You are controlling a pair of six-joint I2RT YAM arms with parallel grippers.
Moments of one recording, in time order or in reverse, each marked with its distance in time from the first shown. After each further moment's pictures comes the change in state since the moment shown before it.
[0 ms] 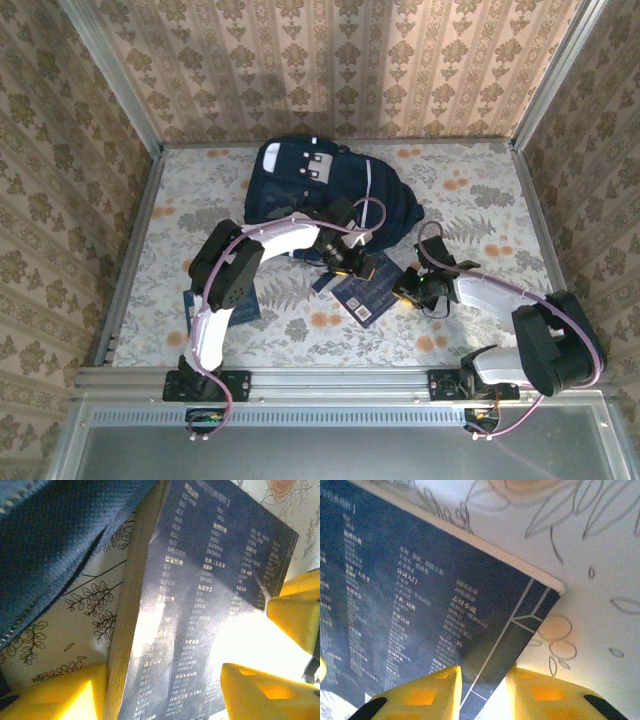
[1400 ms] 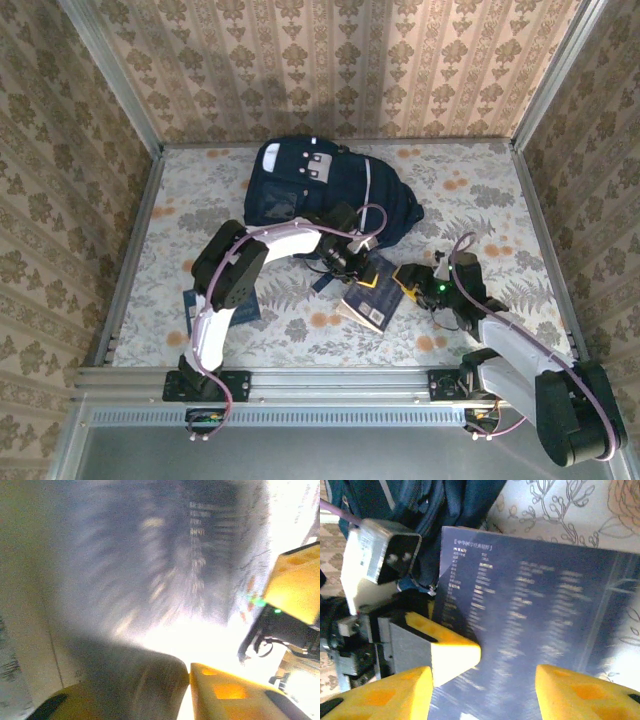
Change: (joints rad) left arm -0.006 0.006 -0.048 0.101 0.248 -0.140; right arm -0.123 -0.397 -0.315 0.432 -0.266 0.109
